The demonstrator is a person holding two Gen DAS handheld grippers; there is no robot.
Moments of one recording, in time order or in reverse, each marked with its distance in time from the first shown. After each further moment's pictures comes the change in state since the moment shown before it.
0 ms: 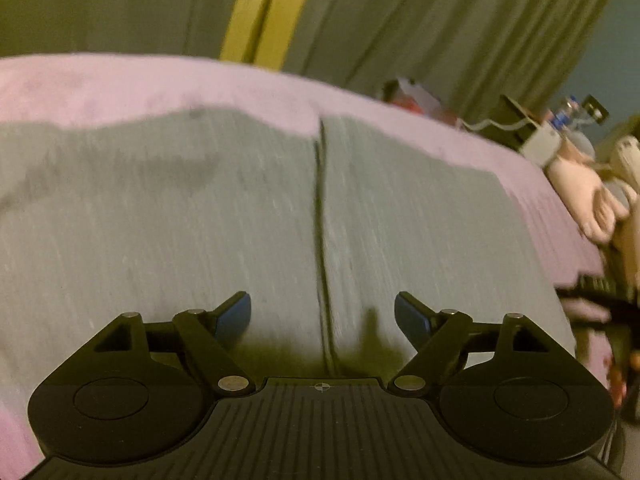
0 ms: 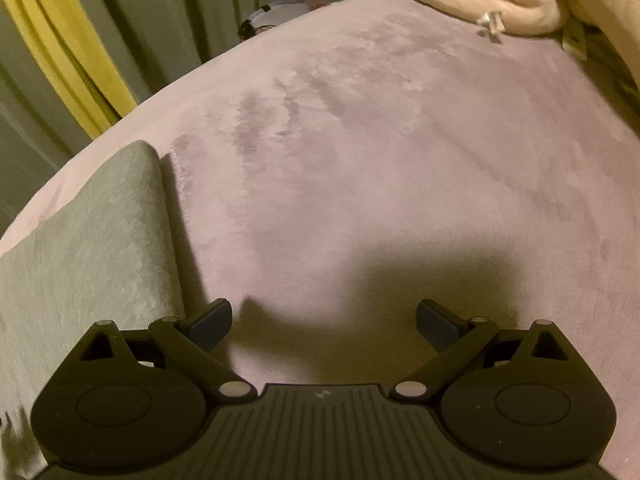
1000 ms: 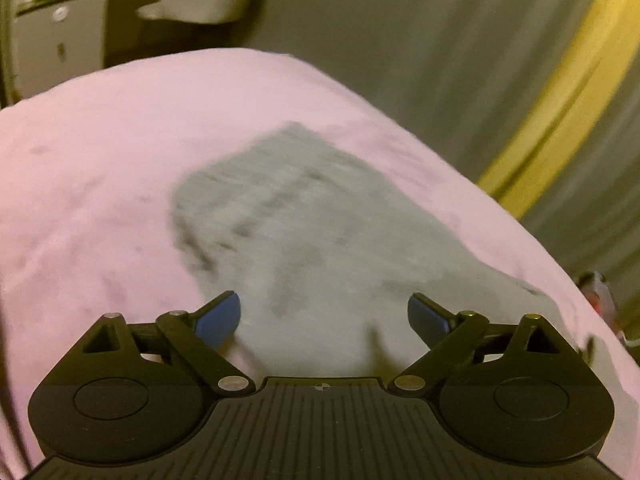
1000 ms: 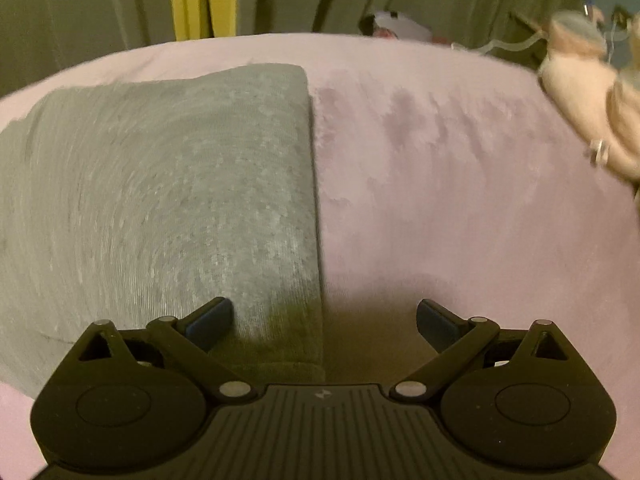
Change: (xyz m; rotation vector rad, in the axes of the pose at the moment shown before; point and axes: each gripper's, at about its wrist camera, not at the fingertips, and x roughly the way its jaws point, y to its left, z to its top) left arm -0.131 0.193 -0.028 -0.610 -0.315 0.493; right arm -0.003 0.079 -0.024 -0.450 0.012 -0.020
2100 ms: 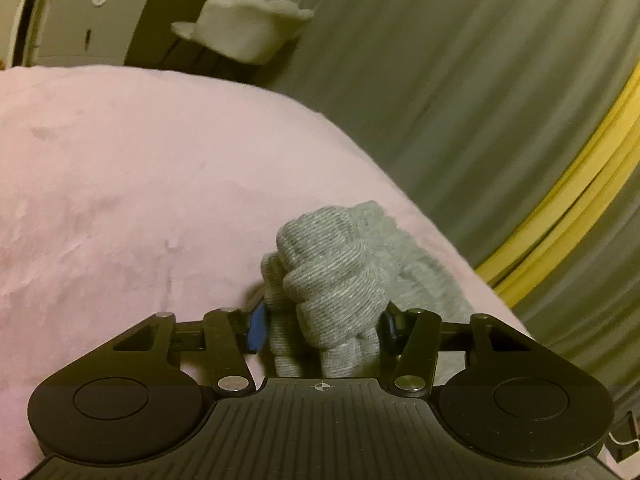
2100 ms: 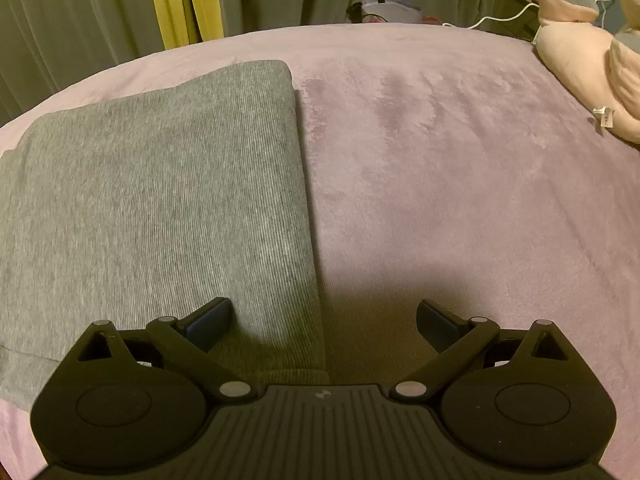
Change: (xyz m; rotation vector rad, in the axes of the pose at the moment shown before) left arm 0.044 0.060 0.006 -0.170 -0.220 -0.114; right arm 0.007 -0.004 0.001 0.067 0.015 0.031
